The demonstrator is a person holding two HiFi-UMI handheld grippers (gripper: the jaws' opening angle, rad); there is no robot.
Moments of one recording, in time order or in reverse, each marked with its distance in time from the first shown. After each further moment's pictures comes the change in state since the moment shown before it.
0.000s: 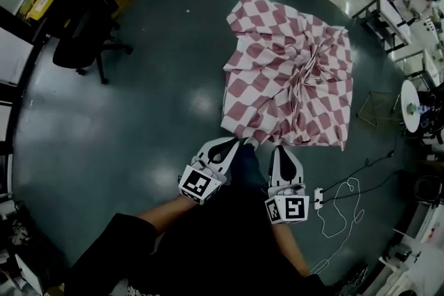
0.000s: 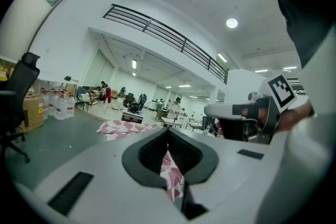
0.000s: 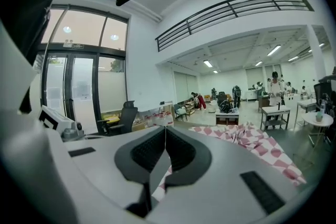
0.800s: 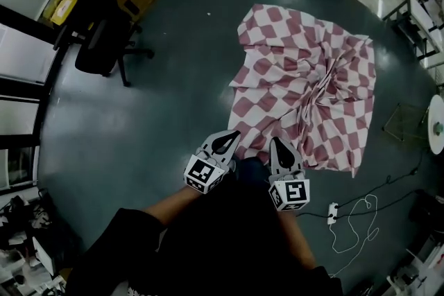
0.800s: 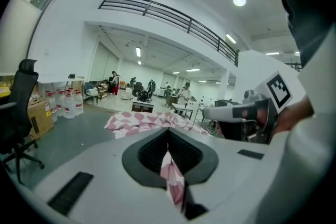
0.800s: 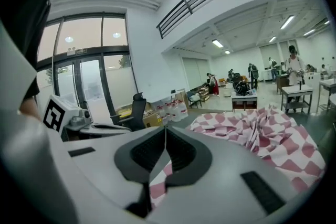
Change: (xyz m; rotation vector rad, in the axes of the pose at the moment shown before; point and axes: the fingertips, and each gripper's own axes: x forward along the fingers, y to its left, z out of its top) left arm 0.122 0.071 -0.022 0.060 0.182 0.114; right arm 0.125 -0.088 -0.051 0.092 0.139 0.202
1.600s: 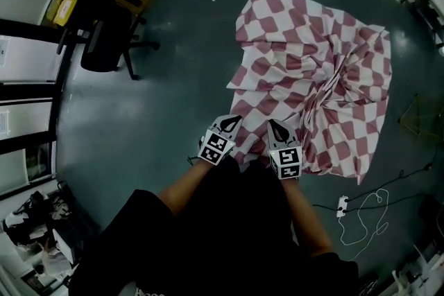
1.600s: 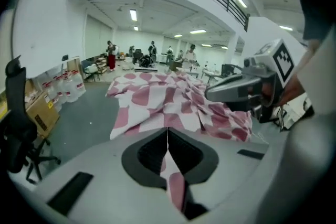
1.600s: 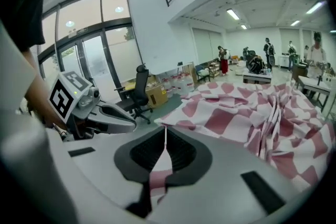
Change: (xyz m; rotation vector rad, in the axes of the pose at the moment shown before) left arm 0.122 0.077 -0.122 0.046 0.402 0.035; right arm 0.116 -0.087 -0.112 -0.053 0.319 0.114
